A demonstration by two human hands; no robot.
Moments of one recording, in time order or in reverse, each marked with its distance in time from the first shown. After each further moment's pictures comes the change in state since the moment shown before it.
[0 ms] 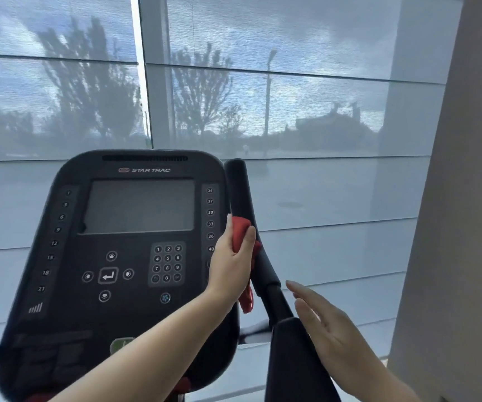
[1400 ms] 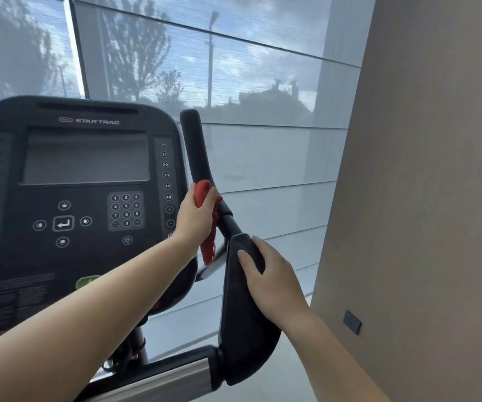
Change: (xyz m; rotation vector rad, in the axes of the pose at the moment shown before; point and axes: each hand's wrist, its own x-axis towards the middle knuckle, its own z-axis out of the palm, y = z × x) left_hand -0.035 -0.007 -0.002 -0.141 -0.135 -0.081; right_hand -0.070 -0.047 0.040 -0.258 0.284 0.237
